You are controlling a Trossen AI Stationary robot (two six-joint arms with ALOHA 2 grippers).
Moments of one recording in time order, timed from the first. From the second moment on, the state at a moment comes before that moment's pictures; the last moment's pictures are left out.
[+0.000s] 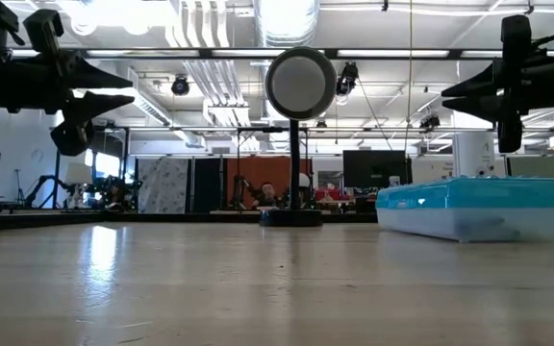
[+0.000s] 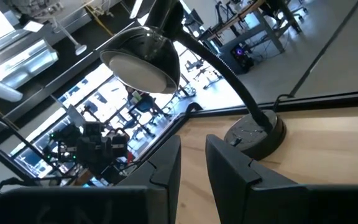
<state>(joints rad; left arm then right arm) 0.15 0.01 0.01 0.04 -0.10 -0.74 -0.05 0.00 0.01 0.07 0.50 0.70</state>
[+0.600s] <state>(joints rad) 0.15 0.06 0.01 0.06 -0.10 -0.74 -0.05 0.00 0.01 0.07 0.50 0.69</state>
